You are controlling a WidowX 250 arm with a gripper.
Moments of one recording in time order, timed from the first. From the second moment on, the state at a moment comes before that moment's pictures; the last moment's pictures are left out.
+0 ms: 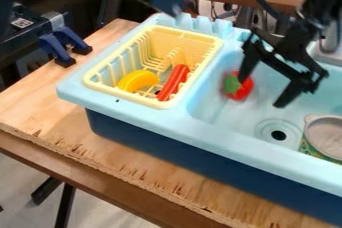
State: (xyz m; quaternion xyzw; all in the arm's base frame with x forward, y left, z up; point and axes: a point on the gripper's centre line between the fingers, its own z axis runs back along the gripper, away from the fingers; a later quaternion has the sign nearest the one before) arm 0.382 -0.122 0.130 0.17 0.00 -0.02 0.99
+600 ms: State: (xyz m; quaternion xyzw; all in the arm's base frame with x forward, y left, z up) arm 0.406 -0.113 0.136 0.16 -0.04 -0.08 0.98
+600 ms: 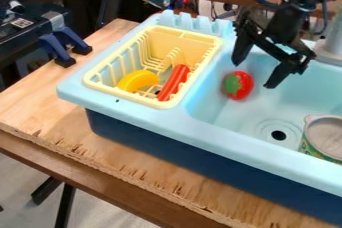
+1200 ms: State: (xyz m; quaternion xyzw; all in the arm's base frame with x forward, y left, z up) arm 0.407 -0.100 0.113 0.15 -0.02 -0.07 0.99
